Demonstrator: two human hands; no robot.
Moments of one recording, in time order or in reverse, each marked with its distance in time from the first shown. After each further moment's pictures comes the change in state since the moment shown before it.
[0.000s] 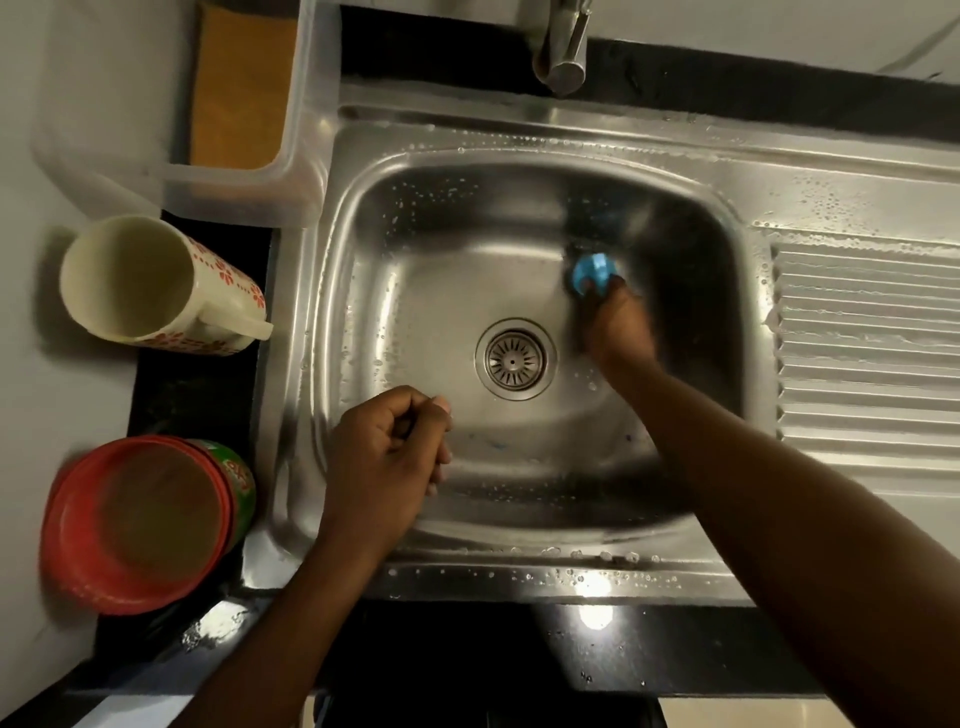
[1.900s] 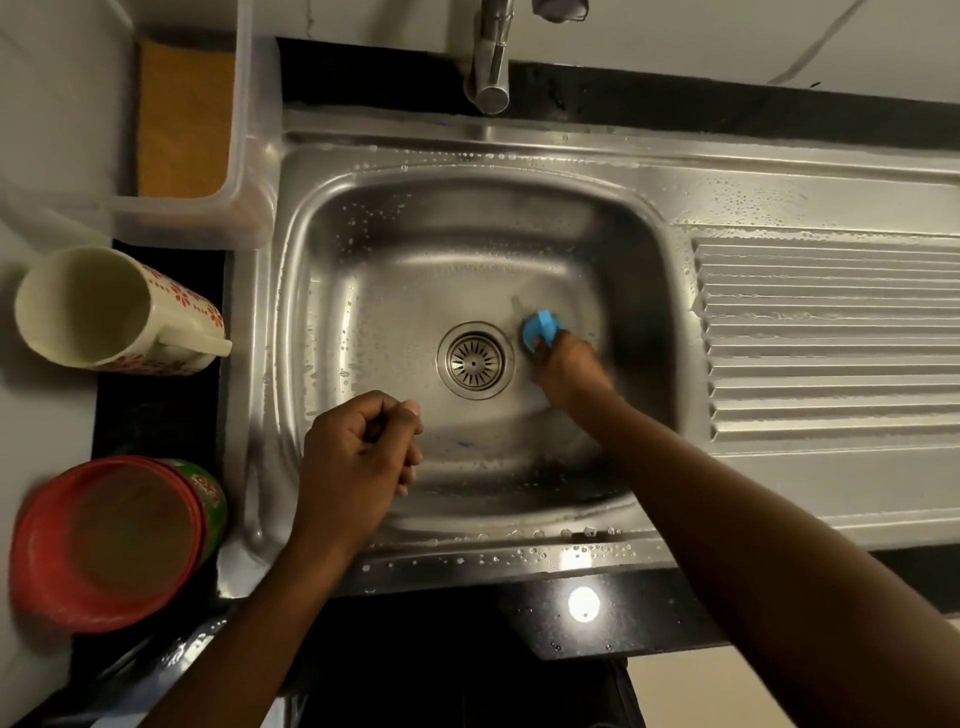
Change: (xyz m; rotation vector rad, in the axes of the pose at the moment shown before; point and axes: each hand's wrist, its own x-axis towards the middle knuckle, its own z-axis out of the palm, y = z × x) left_hand -0.003 0.006 0.001 0.061 -0.059 0.031; right_hand -0.061 0.009 -0.014 -0.045 -0.208 0.078
